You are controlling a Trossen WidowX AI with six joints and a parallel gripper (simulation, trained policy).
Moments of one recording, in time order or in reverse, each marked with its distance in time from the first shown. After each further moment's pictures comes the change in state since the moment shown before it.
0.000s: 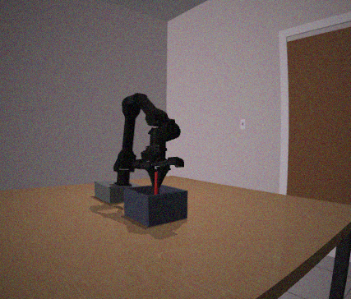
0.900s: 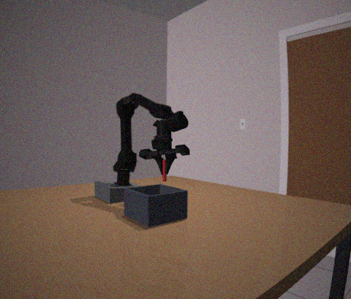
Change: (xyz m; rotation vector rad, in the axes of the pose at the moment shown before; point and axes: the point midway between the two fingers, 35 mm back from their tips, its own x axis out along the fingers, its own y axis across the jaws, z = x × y) arm -0.053 -0.001 -0.060 -0.104 -0.030 0.058
